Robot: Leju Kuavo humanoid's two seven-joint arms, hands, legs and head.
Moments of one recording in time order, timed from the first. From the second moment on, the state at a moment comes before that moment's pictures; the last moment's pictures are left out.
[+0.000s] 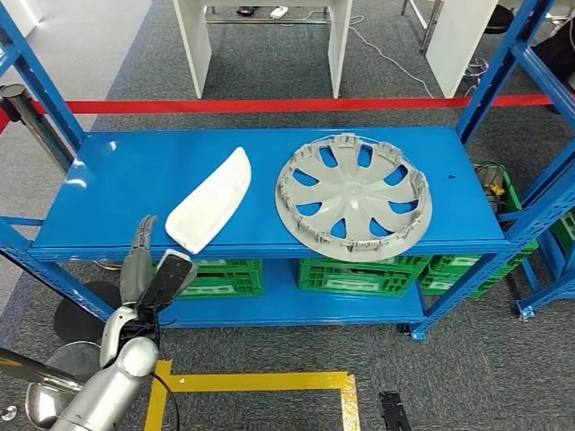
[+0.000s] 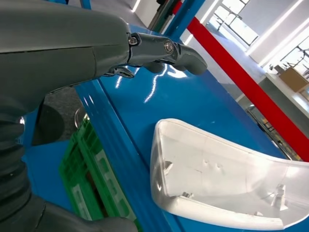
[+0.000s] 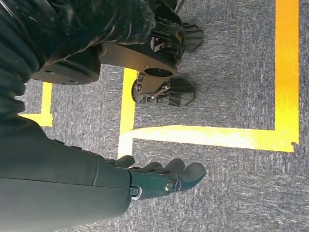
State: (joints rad) left arm -0.15 0.04 -0.30 -1.10 -0.65 0.43 0.06; right arm -0.09 0.11 0.32 -0.24 -0.13 -0.26 -0.23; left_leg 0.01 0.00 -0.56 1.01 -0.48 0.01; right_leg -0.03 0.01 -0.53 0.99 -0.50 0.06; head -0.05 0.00
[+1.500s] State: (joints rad) left arm -0.38 0.04 -0.38 -0.79 -0.82 0.28 0.11; right arm -0.12 0.11 0.33 -0.24 -0.05 -0.22 -0.18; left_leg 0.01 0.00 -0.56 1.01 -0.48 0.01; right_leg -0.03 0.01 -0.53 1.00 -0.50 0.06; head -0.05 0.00
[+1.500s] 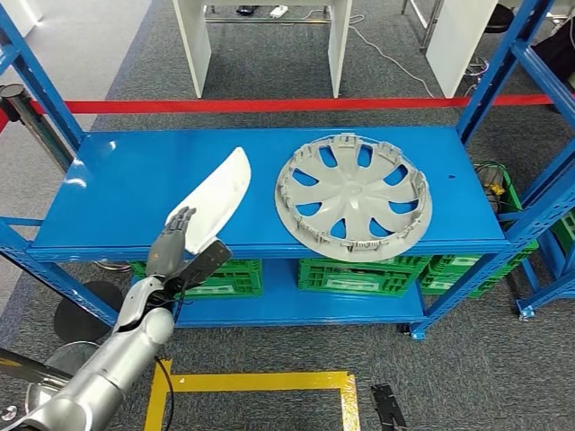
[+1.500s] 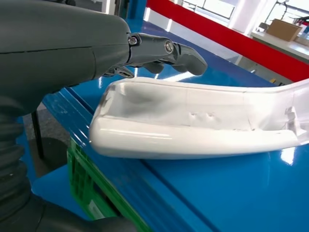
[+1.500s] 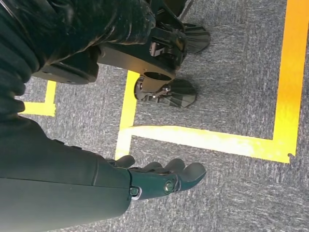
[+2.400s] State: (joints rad) left arm -0.40 0.03 -0.38 -0.78 -0.82 0.29 0.11; right arm -0.12 0.12 0.33 -0.24 -0.05 -0.22 -0.18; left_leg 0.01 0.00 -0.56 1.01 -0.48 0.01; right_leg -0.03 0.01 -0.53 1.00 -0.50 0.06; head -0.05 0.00
